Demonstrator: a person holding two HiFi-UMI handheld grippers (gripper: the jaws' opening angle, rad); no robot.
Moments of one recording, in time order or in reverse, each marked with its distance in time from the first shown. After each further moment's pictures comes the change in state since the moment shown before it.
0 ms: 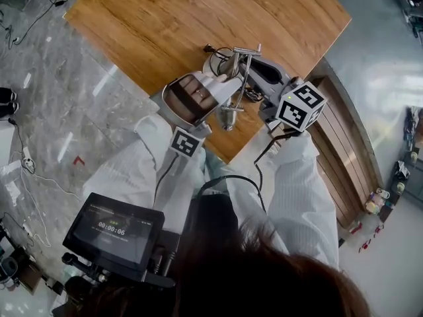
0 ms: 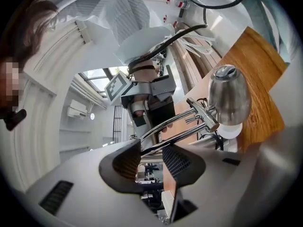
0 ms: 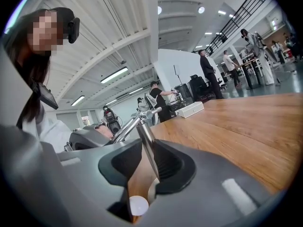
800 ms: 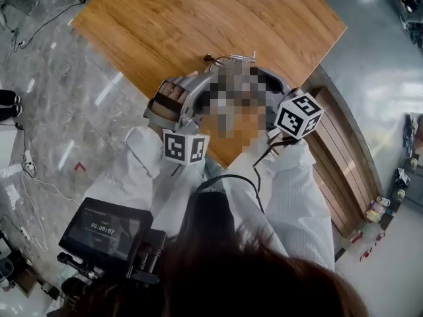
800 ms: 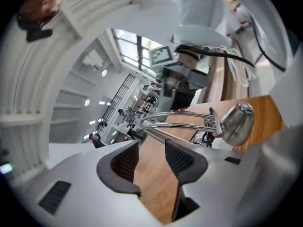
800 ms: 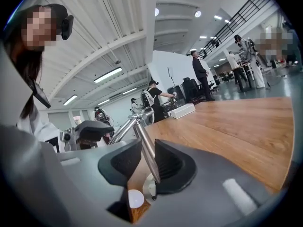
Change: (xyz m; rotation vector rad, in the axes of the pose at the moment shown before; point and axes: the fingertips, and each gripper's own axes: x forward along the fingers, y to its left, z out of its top) left arm -0.014 -0.008 -0.046 -0.571 0.220 -0.118; right arm -0.019 -0.019 -0.009 0.017 -0.006 -0.097
